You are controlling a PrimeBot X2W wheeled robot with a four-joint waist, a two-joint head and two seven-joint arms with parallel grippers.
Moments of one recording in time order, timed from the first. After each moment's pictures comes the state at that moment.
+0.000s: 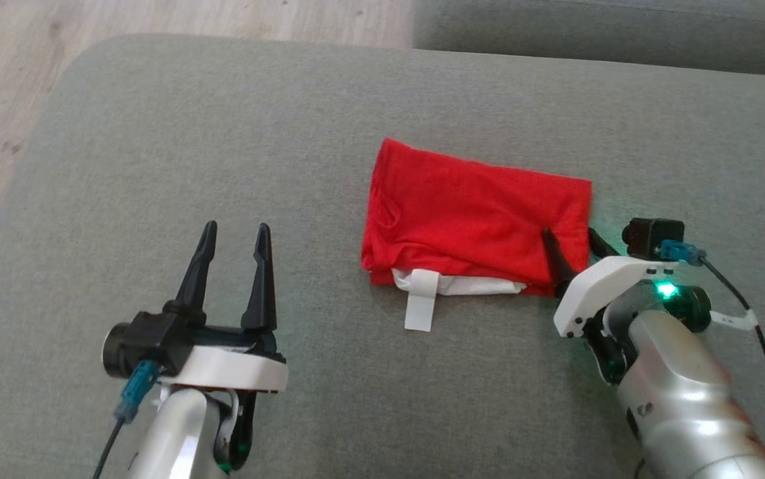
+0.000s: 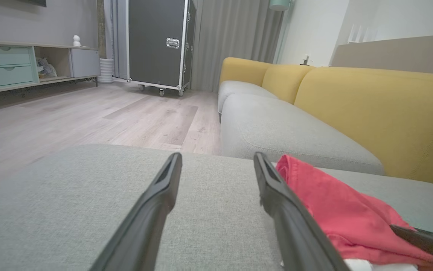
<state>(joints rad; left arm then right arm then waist) -0.21 0.05 -0.22 0.28 -0.26 -0.06 -0.26 -0.57 -0.06 0.18 1.01 0.32 0.13 -0.08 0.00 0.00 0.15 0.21</state>
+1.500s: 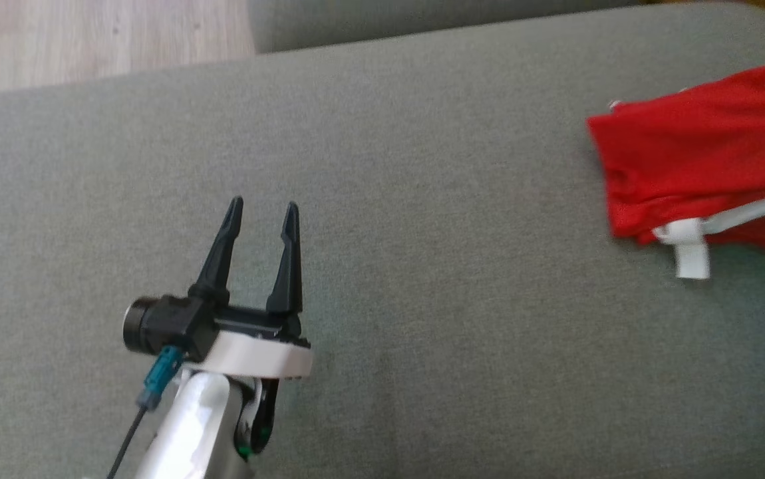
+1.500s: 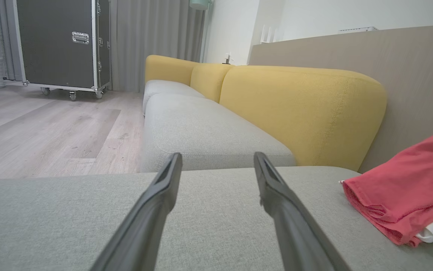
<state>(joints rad) -0.24 0.05 -0.32 0.23 -0.27 -0.02 -0.26 -0.70 -0.58 0.29 0.85 0.02 0.13 -0.10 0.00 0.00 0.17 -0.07</state>
